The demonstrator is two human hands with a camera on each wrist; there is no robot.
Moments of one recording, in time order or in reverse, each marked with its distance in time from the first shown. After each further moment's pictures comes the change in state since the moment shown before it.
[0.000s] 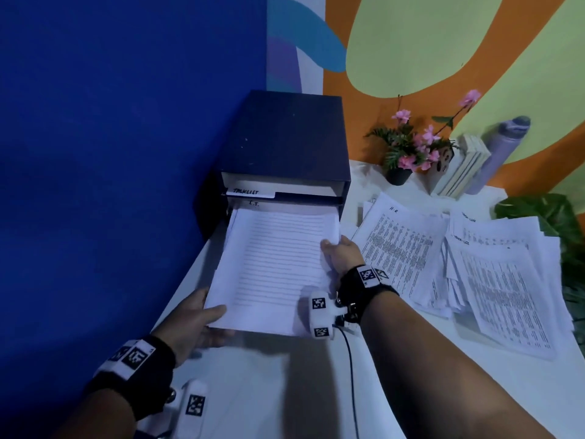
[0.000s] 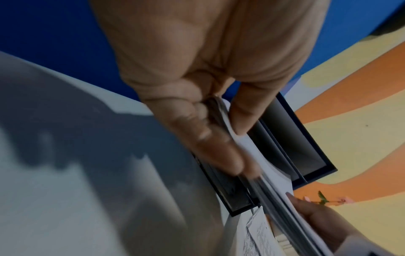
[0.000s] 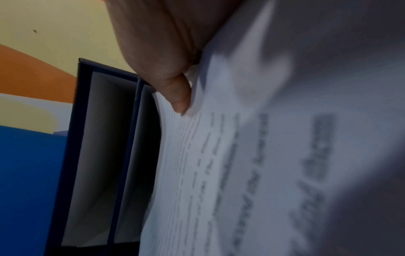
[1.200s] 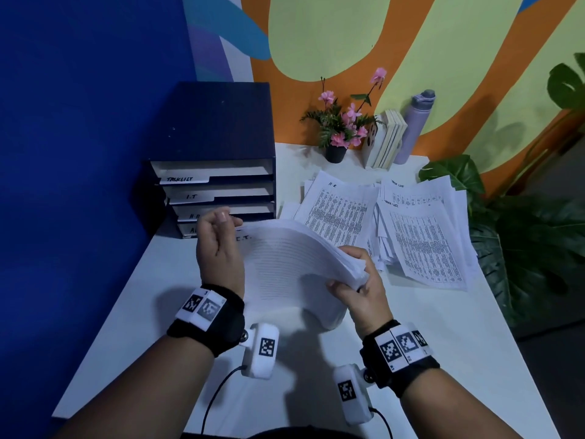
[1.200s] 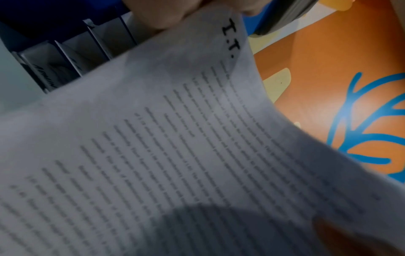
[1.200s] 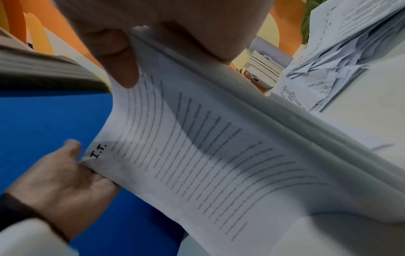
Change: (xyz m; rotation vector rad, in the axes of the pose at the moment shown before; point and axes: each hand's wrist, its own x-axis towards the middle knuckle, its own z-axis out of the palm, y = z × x) left_hand -0.024 0.055 0.175 -0.180 0.406 0.854; right_hand -0.165 0.056 -0.136 0.158 -0.079 -0.673
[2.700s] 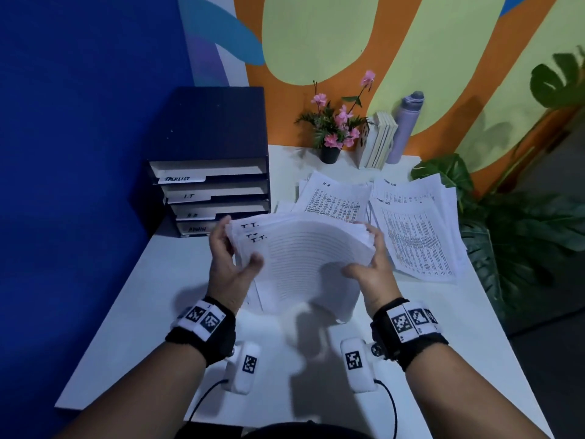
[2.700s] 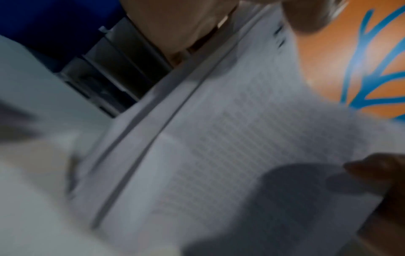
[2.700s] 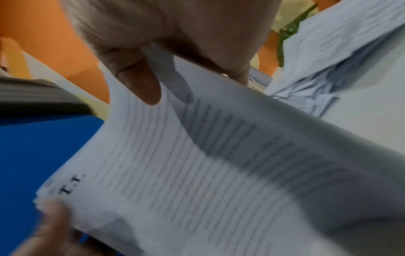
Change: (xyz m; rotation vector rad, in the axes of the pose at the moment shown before) left_hand -0.028 -0.025 -0.023 0.030 -0.403 -0.136; right_hand 0.012 -0.012 -0.029 -0.088 0.149 0.175
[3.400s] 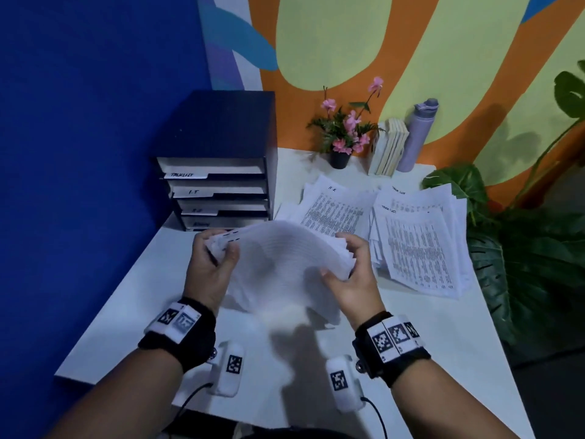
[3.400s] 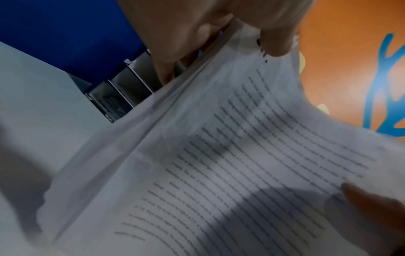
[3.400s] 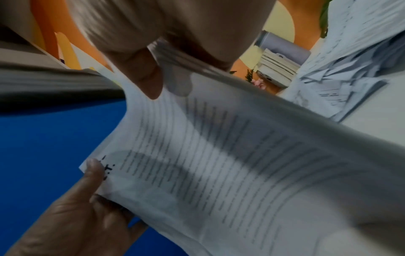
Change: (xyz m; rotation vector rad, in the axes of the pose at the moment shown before) left_hand -0.028 0.035 0.018 0.104 0.188 -0.023; right_hand -0.017 -0.007 -0.014 0.004 -0.173 -0.163
